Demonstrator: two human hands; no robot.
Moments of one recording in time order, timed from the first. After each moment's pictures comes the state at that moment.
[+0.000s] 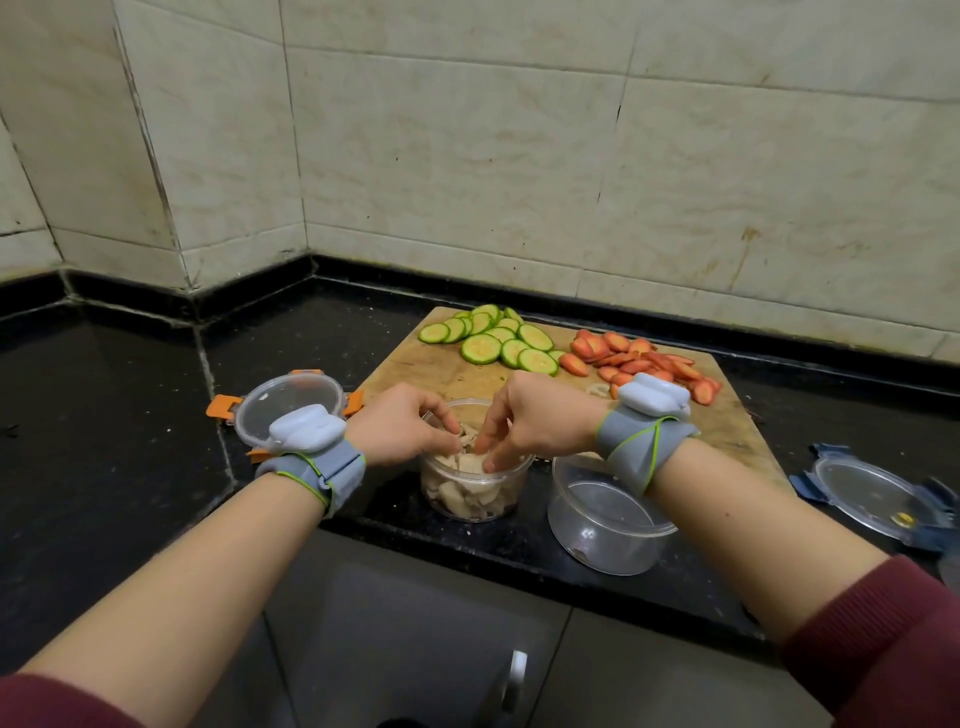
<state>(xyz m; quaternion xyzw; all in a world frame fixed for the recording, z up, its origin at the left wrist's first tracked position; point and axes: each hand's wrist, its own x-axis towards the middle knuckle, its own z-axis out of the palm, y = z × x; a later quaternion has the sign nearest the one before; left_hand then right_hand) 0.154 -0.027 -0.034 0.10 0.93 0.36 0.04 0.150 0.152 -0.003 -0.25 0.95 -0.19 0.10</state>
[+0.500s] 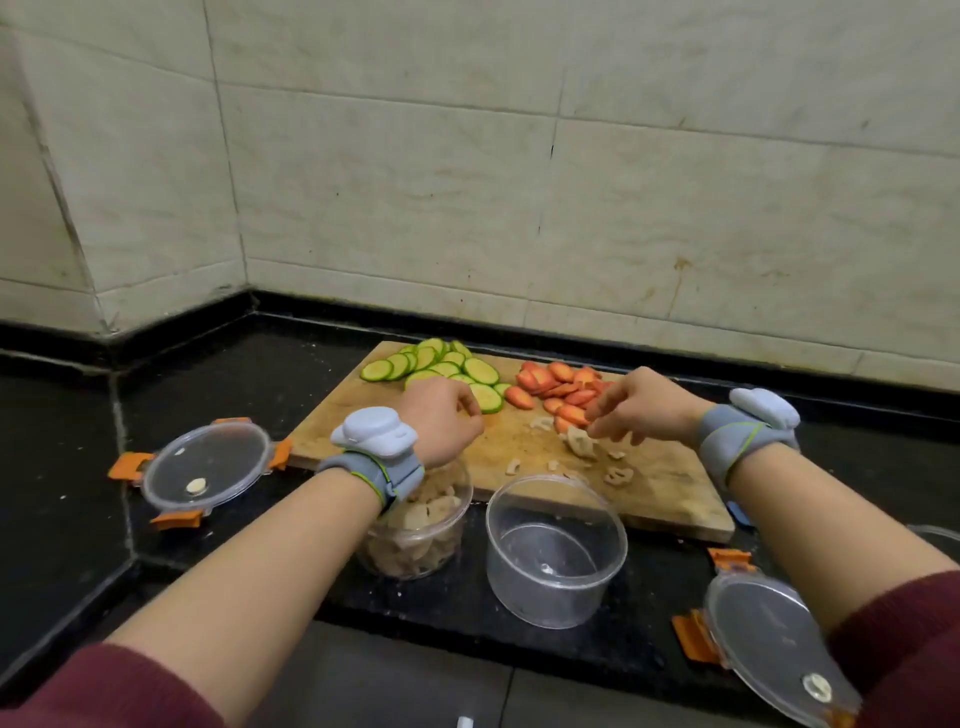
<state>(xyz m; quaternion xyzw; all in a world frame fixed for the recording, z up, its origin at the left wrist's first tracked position) 0.112 0.062 -0.019 0.13 0.95 0.27 -0.12 0.111 0.304 0.014 0.01 0.95 -0.30 0.04</state>
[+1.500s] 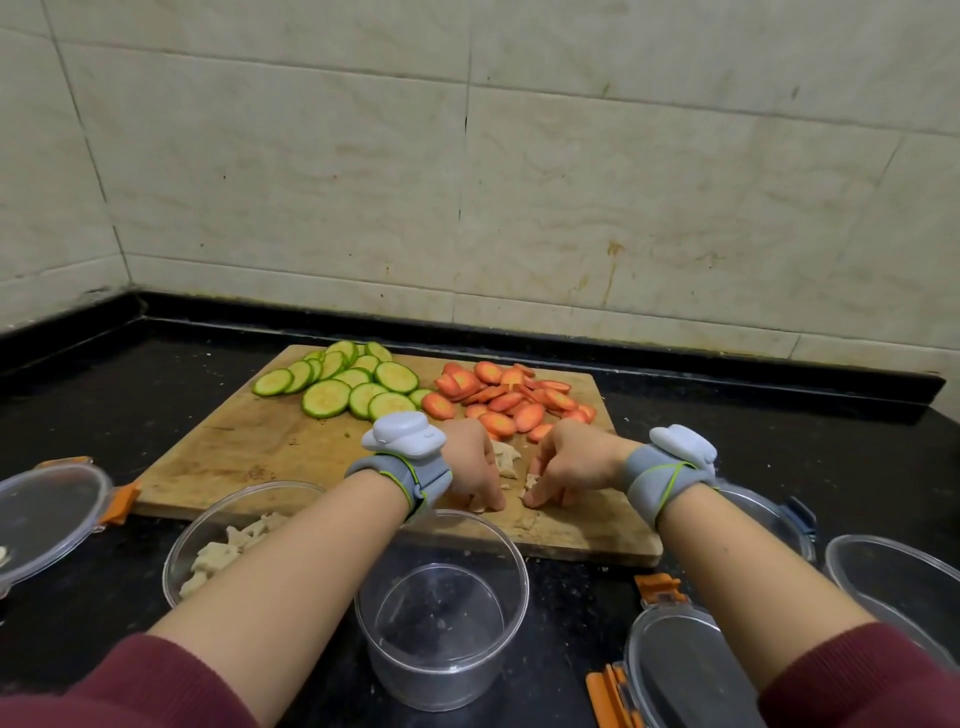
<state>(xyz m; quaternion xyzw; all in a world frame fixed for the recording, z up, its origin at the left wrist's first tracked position) 0.060 0.190 -0.038 0.20 0.94 0.22 0.14 0.088 0.348 -0.027 0.02 0.94 -0.29 0.17</state>
